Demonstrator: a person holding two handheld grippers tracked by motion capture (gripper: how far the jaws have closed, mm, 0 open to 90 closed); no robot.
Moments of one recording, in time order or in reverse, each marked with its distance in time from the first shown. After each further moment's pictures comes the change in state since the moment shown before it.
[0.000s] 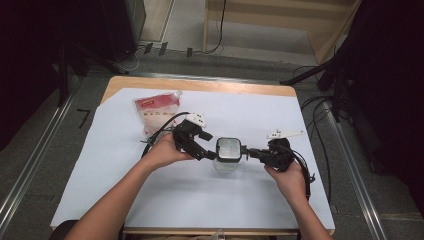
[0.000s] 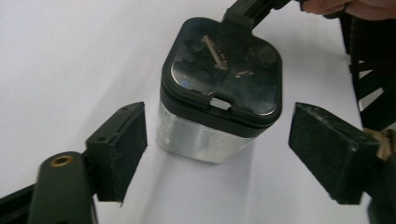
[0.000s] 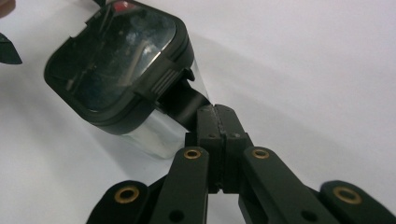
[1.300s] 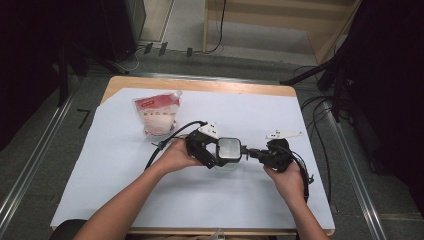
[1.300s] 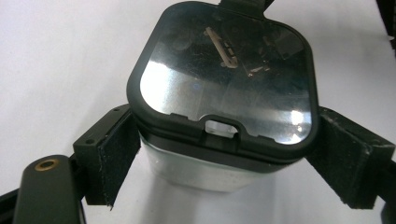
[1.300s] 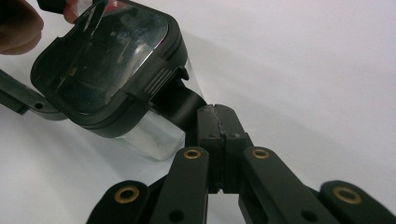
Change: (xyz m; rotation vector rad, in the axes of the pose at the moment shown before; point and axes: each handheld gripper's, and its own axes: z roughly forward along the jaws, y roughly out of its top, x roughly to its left) left arm -0.010 -0.001 0.043 0.025 0.054 0.104; right arm 0.002 -0.001 0.003 -0.004 -0.036 0.010
